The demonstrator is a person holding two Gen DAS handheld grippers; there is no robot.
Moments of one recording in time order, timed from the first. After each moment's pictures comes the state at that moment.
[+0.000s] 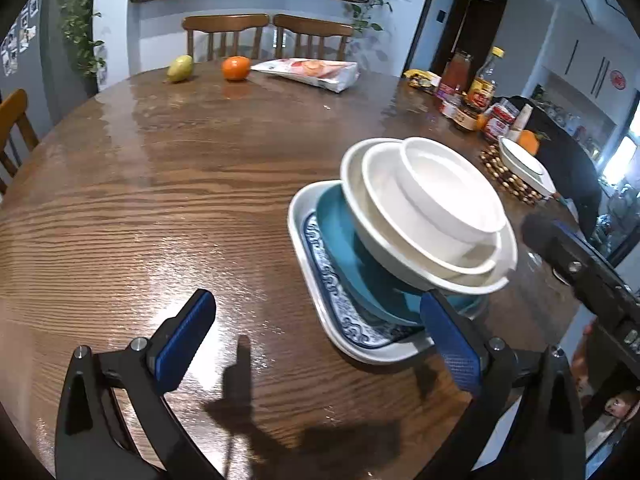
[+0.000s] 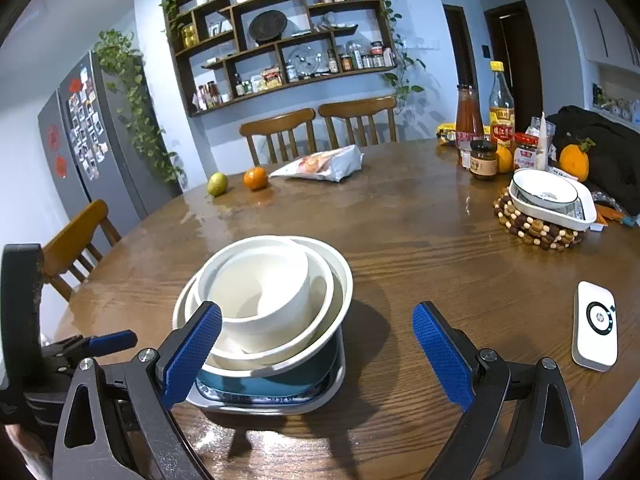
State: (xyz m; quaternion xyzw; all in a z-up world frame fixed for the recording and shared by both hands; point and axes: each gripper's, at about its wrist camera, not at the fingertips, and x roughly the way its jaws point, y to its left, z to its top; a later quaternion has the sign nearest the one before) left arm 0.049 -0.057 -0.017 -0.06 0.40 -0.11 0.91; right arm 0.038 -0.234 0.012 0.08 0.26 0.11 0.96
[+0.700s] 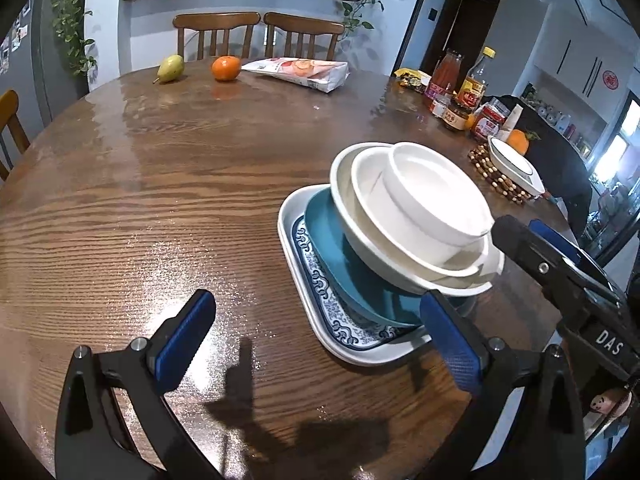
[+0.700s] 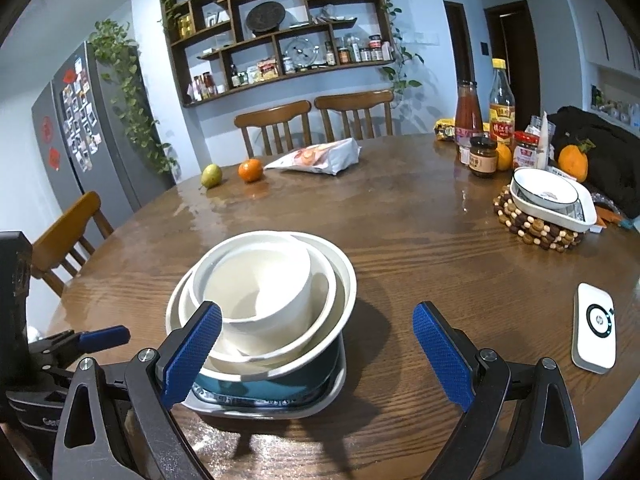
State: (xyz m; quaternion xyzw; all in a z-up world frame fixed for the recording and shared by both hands) left arm 0.049 -0.058 -0.011 -0.06 0.41 -0.13 0.90; right arm 0.043 -0.227 0.015 0.07 0.27 0.10 0.96
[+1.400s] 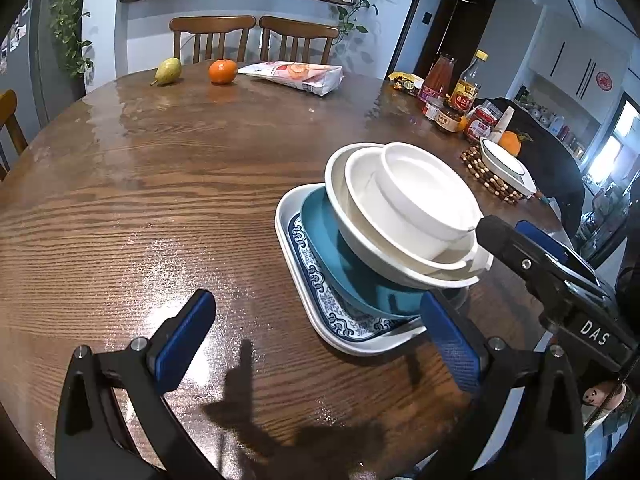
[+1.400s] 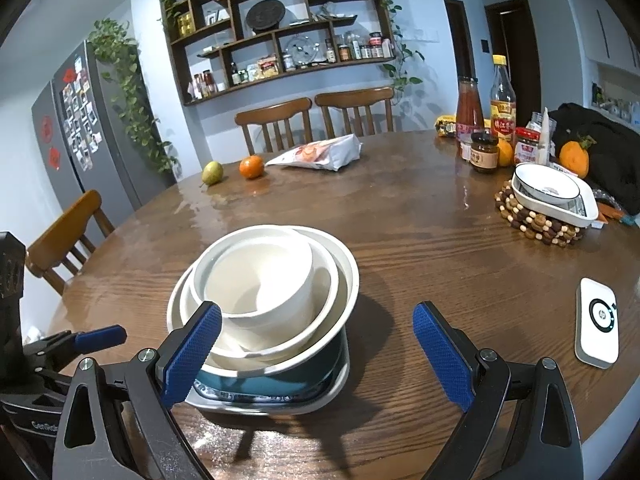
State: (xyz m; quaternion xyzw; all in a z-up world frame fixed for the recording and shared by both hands) left arm 0.041 -0.056 -0.010 -0.06 0.40 -0.13 0.90; right arm 0.044 -0.227 0.011 0.07 0.27 0.10 0.95
